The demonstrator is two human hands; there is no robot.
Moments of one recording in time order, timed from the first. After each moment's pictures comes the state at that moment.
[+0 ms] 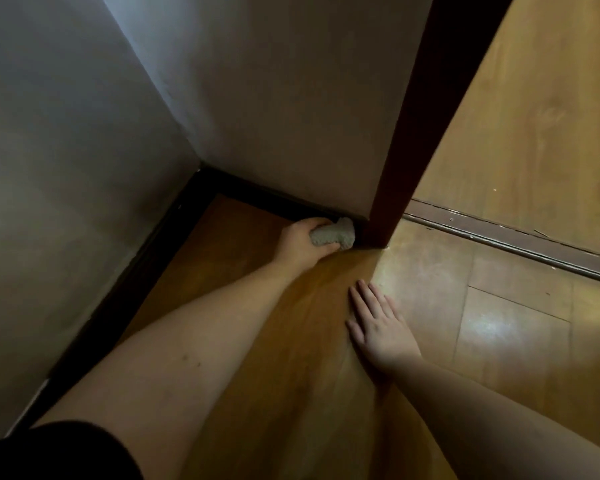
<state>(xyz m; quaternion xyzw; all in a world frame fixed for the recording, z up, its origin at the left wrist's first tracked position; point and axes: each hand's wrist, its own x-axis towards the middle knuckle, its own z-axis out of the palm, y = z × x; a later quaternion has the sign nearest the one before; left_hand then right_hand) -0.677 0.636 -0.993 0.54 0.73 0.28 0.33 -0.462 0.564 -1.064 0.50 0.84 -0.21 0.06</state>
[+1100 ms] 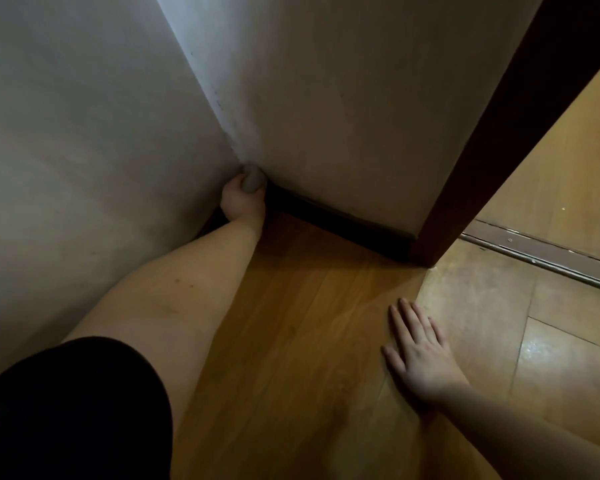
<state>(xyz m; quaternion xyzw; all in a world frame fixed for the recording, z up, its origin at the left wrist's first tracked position) -0.838 0.684 -0.972 0.24 0.87 0.41 0.14 -0.462 0.570 -1.069 0.47 0.84 -0.24 0.13</state>
